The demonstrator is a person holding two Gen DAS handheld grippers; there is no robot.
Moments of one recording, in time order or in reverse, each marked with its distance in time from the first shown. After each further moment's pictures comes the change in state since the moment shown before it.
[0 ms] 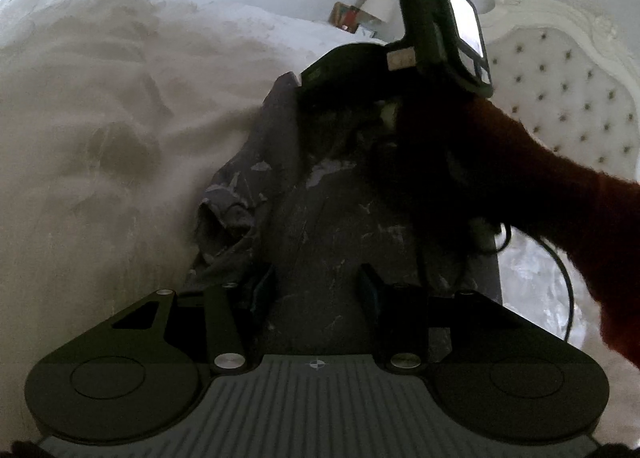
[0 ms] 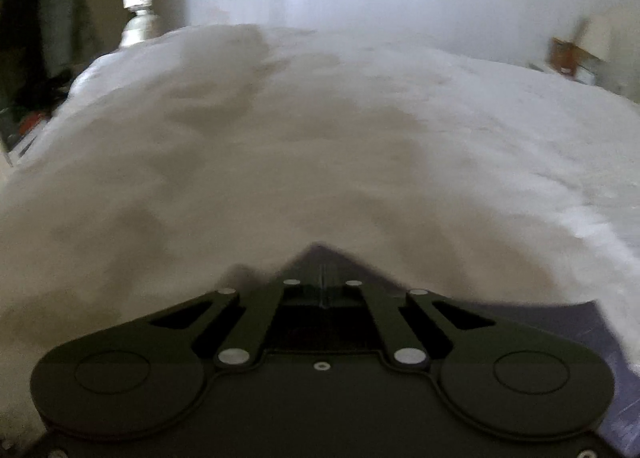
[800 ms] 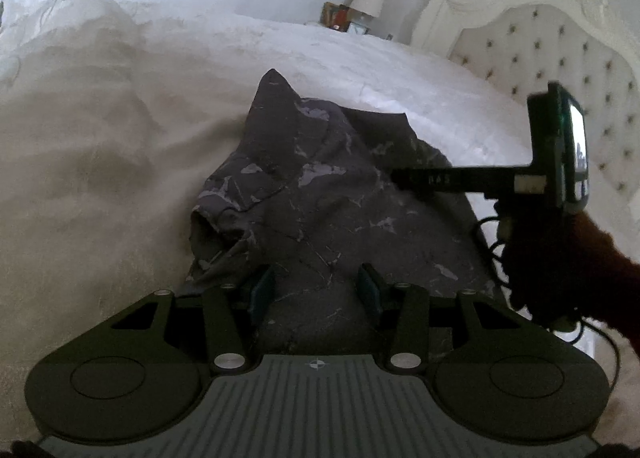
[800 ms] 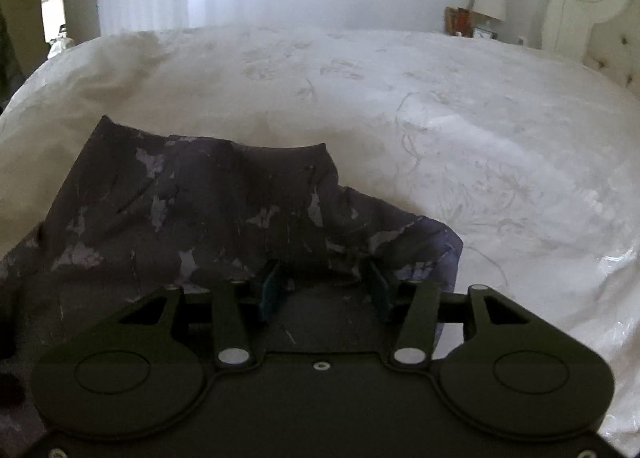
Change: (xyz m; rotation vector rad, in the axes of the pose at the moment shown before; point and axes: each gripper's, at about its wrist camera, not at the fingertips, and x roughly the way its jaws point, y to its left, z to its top) left arm 0.010 -0.012 -0.002 0.095 -0.002 0.042; right arm -0.077 -0.058 -0.100 0.142 -0.022 -0.207
